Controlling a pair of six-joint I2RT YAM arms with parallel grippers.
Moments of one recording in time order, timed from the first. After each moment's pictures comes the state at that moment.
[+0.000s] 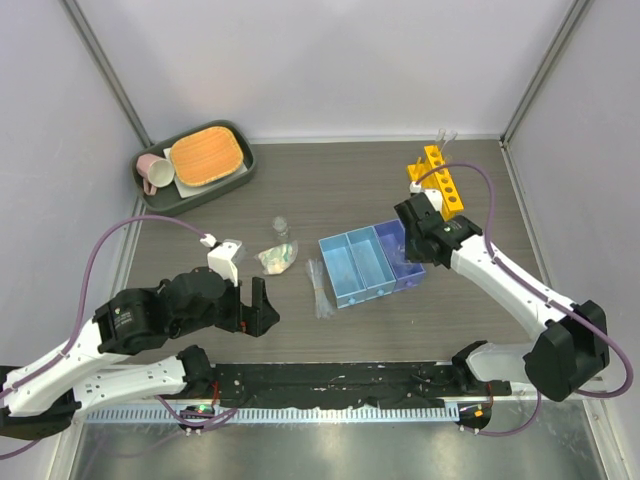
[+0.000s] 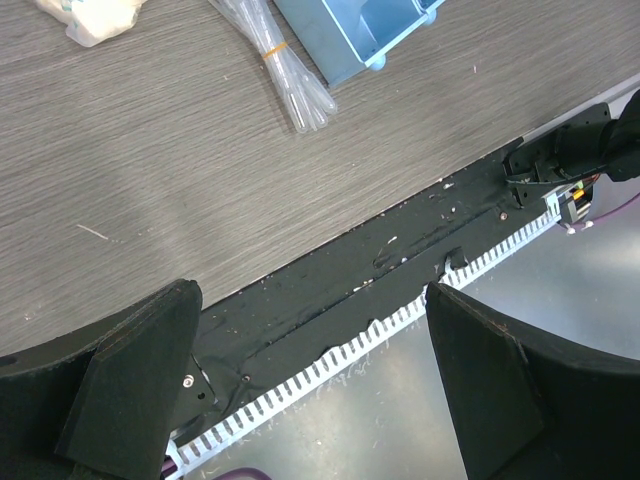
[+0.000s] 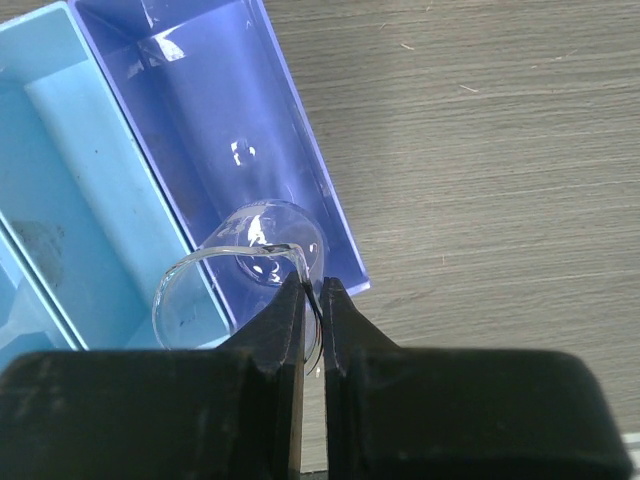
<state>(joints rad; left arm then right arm) -1.12 0.69 1.04 -1.08 -0.24 -0.76 0.53 1.27 1.04 -0.83 0.39 0.48</state>
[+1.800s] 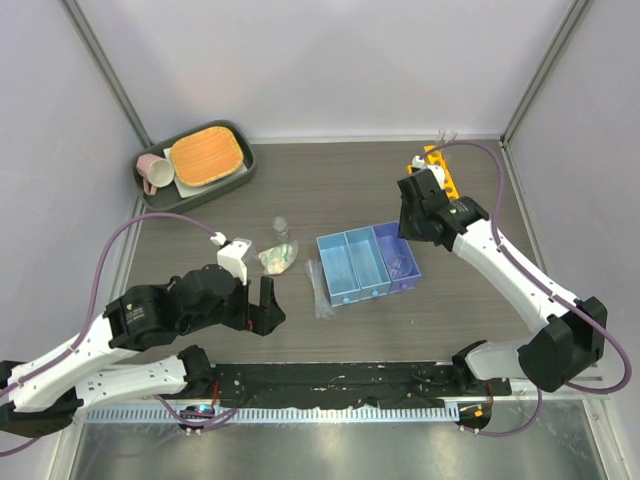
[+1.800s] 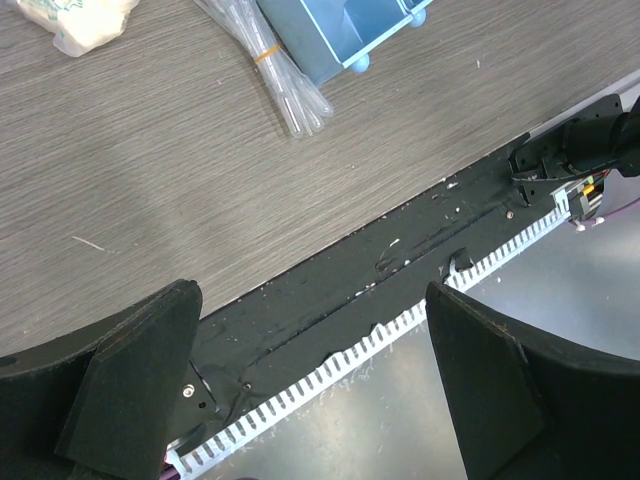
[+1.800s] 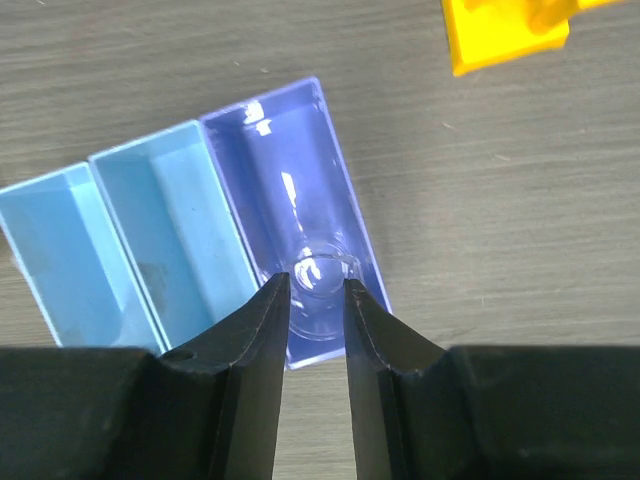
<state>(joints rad) -1.12 0.73 1.03 -1.04 -0.23 -0.73 0.50 1.31 1.19 -0.82 0.33 0.50</state>
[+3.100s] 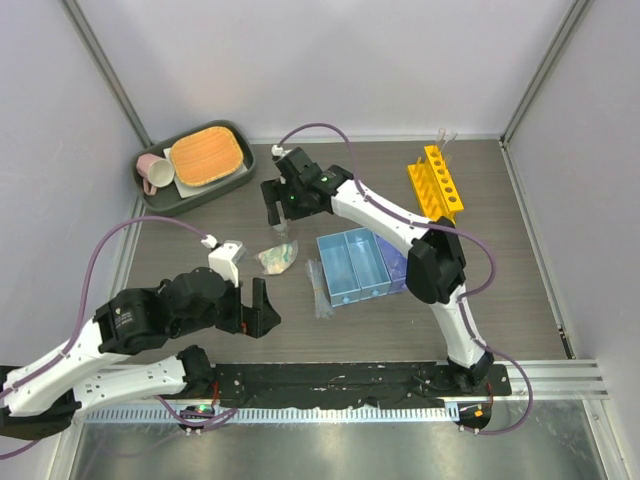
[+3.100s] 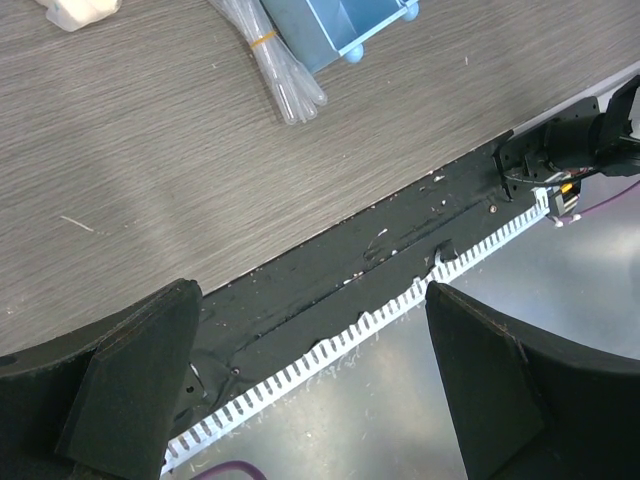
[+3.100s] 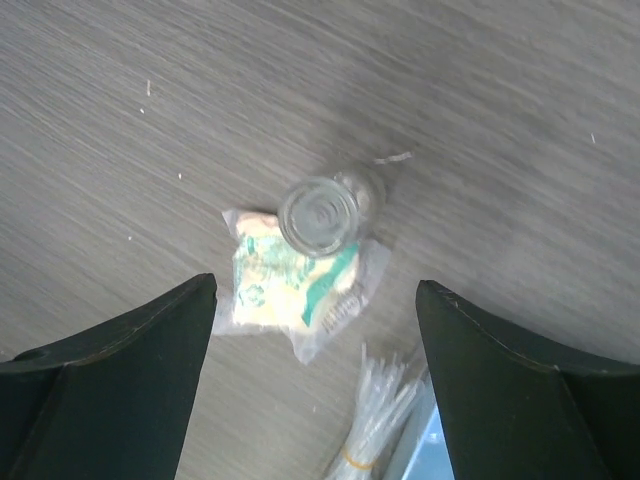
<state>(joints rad) -1.12 0.69 1.03 -1.08 -0.22 -0.78 0.81 2.15 2.02 -0.72 0.01 0.41</state>
